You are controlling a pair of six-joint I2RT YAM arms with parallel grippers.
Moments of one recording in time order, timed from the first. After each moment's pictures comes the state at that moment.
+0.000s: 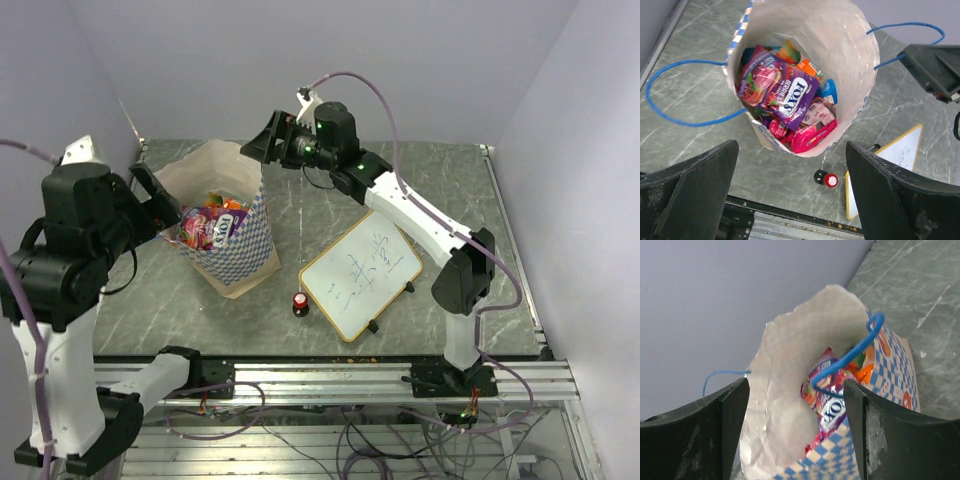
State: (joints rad) left arm -0.18 1.06 1.90 -1.39 -0.23 -0.55; right arm 0.74 1.94 1.93 -0.16 -0.28 0.74
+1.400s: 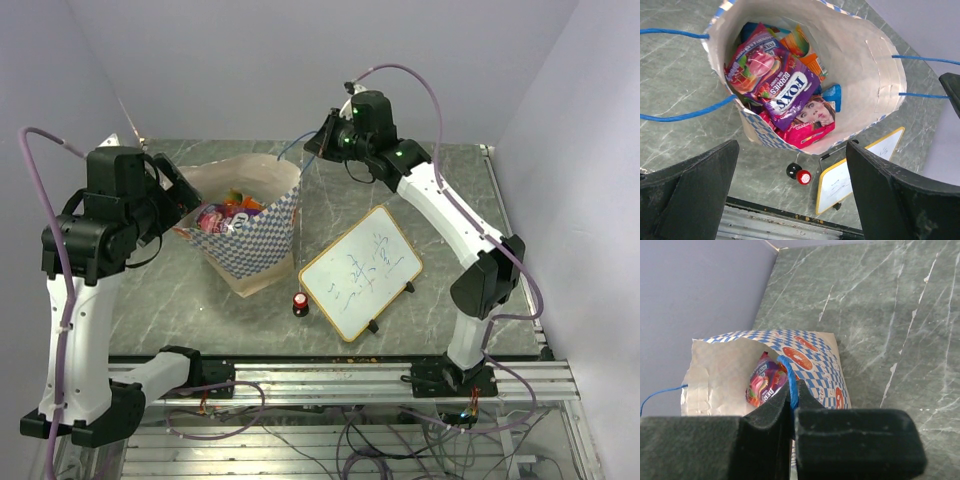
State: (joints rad) left arm -0.18 1.09 1.74 -1.30 -0.18 -0.75; right arm 0.59 1.86 1.94 -0.44 -0.12 0.63
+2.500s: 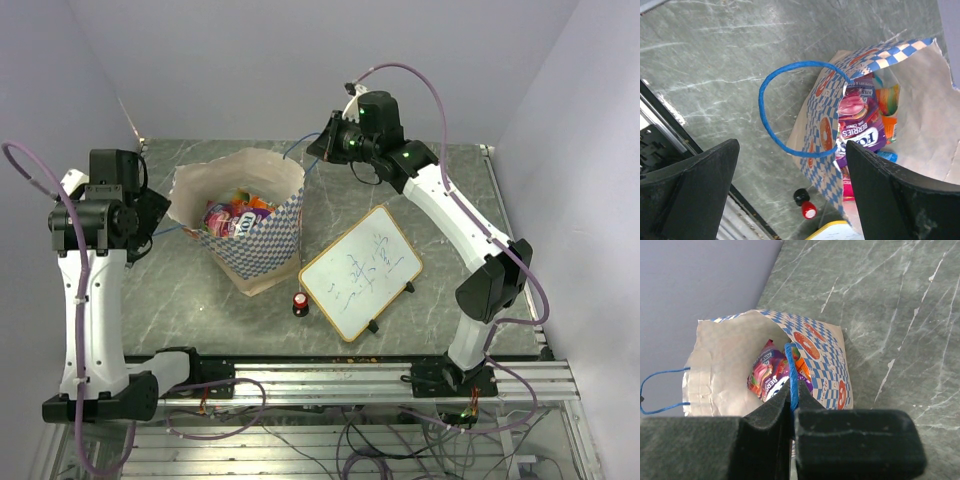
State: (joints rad) left arm 0.03 1.14 1.66 -1.46 -0.38 -1.00; right arm 0.58 1.81 1.91 -0.45 -0.19 0.56
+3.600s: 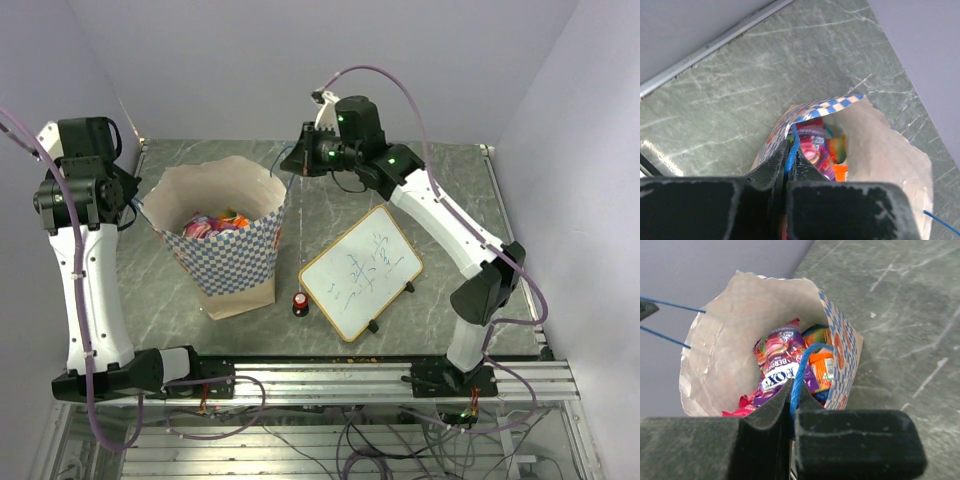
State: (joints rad) left arm 0.15 1.25 1.78 -1.25 -0.37 -0.78; right arm 0.68 1.82 1.96 -0.51 -0.30 0.50
